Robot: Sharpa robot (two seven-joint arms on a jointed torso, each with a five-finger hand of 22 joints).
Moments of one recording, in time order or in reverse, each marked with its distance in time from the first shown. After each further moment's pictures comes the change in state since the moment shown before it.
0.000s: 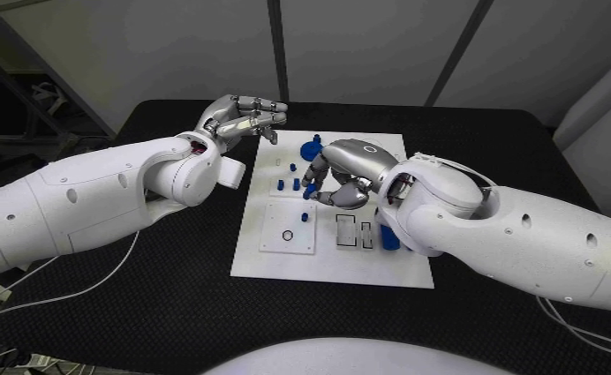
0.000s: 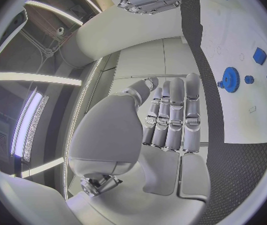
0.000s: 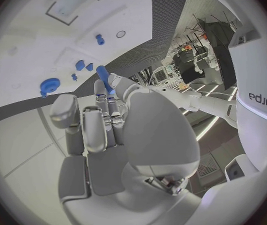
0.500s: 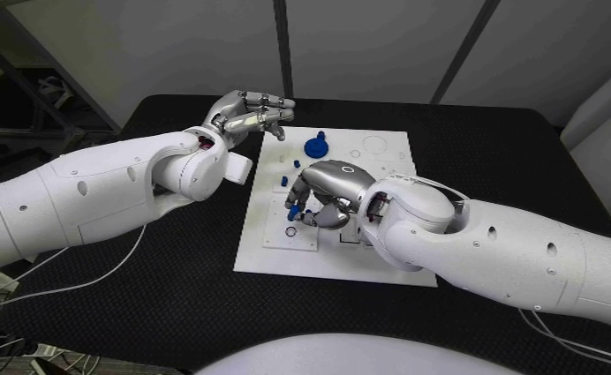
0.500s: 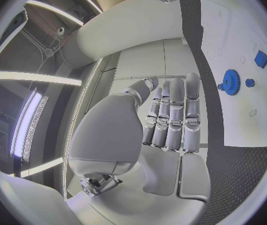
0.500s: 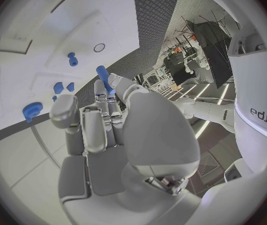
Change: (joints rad) left arm 0.000 0.009 0.000 -0.002 0.000 0.004 -0.001; left_hand 0.000 0.000 0.000 0.000 0.000 0.000 0.000 0.000 0.000 0.000 0.000 0.000 0.001 0.000 0.000 0.000 0.000 0.000 0.000 0.000 0.000 0.000; right arm -0.018 0.097 -0.078 -0.063 0.015 0.003 0.036; right_hand 0.000 0.000 0.002 0.002 0.000 -0.001 0.000 -0.004 -0.001 0.000 0.000 0.000 0.000 0.000 0.000 0.000 0.000 0.000 0.000 0.000 0.000 0.000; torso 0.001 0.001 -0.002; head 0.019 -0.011
